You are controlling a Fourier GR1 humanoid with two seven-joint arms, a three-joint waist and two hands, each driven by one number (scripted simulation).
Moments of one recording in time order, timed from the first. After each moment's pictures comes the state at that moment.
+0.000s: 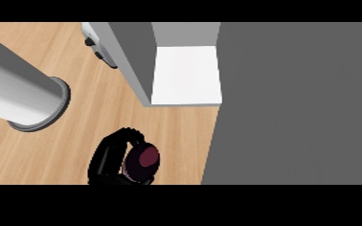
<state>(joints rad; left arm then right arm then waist) 0.09 0.01 -0.17 -1.37 0.16 -0.20 -0.47 0.07 -0.45 0.62 -2.51 0.05 -0.52 0.41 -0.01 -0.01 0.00</state>
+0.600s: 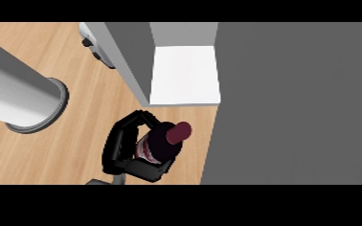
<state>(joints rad) -0.01 0.00 -0.31 -1.48 0.14 0.11 -0.36 0.14 -0.50 0.59 -2.52 0.05 -0.51 0.32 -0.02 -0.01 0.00</state>
